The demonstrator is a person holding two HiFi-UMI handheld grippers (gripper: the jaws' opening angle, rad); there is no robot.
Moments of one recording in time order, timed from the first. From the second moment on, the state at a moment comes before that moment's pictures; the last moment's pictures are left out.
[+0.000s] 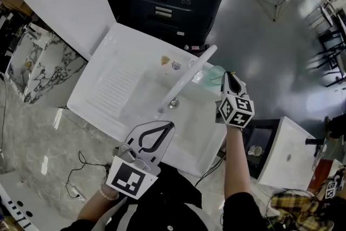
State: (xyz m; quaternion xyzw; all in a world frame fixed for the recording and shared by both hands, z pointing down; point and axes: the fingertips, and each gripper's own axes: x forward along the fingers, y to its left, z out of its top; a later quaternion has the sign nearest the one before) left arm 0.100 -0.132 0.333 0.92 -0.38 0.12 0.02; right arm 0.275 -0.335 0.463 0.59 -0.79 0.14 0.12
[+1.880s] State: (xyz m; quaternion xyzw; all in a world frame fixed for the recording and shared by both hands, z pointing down) left arm 0.108 -0.117 0.334 0.94 -0.33 0.11 0.00; right arm 0.260 -0.216 0.435 0.61 -0.78 0.10 0.10
